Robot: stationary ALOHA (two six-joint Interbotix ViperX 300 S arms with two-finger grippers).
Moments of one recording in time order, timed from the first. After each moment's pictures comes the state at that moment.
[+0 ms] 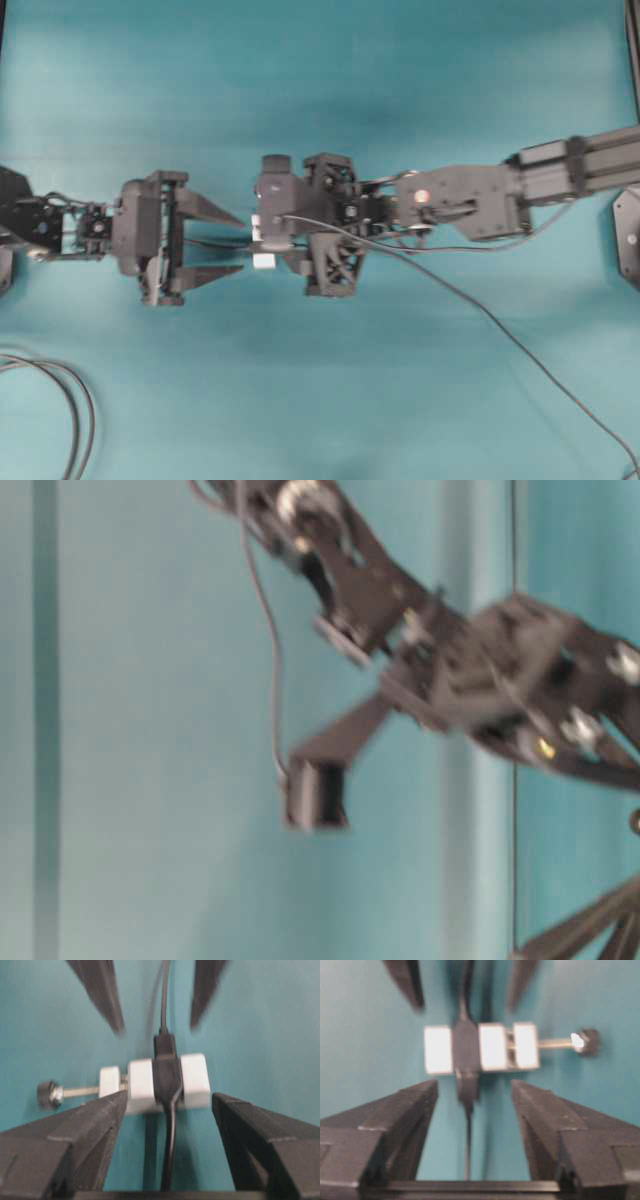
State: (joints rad) left arm -0.02 0.16 1.15 -0.03 -0.87 0.13; right arm 0.00 0.24 0.44 -0.08 0.13 0.08
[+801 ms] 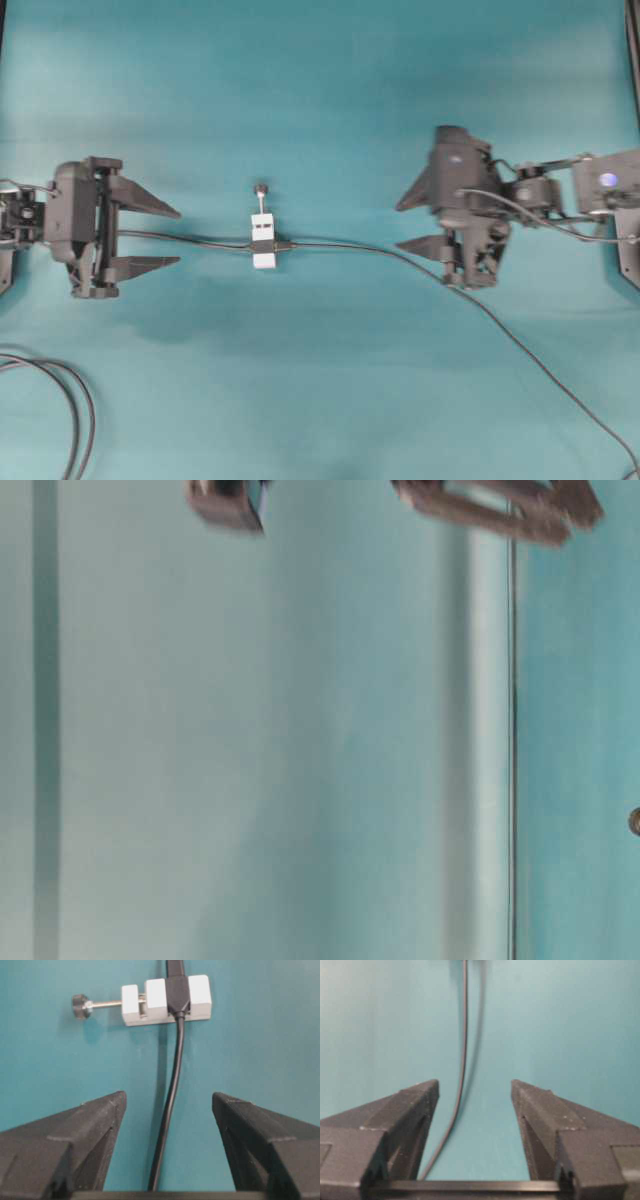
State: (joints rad) left arm 0.01 -0.26 1.31 -0.04 -0.50 0.12; right arm -0.02 -0.24 0.98 -0.08 -0.08 0.13
